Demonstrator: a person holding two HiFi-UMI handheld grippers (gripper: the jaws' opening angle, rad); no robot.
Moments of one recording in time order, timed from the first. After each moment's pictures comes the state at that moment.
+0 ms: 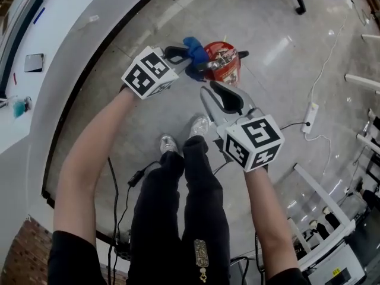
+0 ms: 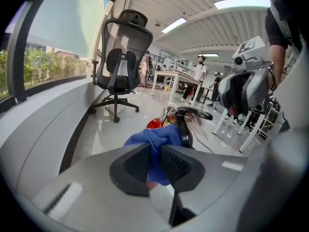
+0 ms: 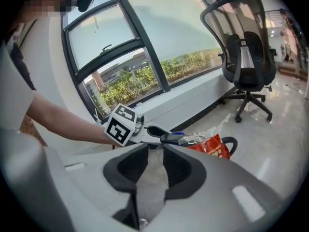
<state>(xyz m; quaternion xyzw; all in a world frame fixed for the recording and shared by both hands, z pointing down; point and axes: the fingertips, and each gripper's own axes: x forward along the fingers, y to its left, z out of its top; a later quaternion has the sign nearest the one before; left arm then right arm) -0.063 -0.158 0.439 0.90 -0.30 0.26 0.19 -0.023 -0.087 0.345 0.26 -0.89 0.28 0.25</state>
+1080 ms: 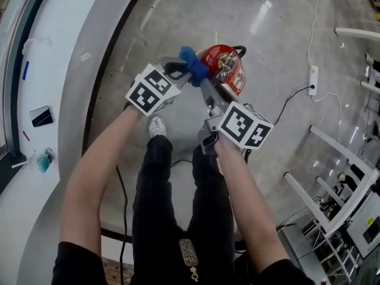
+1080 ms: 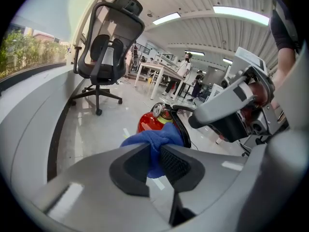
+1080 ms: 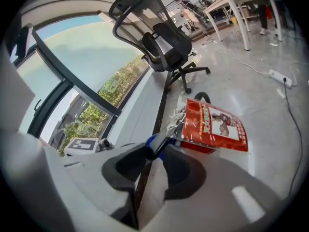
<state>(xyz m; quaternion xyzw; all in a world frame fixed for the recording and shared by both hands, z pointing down) -0.072 -0.144 0.437 0.92 -0.17 0.29 0.22 -0.033 -0.117 0.387 0.51 -0.67 0.53 0.07</state>
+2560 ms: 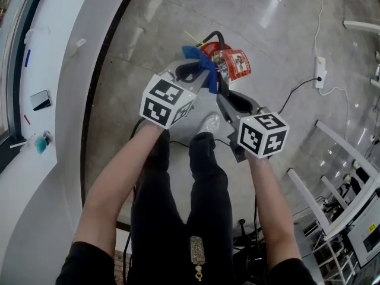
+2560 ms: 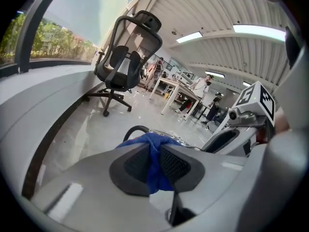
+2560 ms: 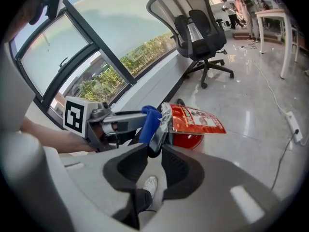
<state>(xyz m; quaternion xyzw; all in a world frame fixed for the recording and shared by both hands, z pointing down) -0.003 -0.110 0.392 0.89 -0.29 0.19 0.30 0.041 -0.036 0.386 0.39 -0.76 0.46 0.25</state>
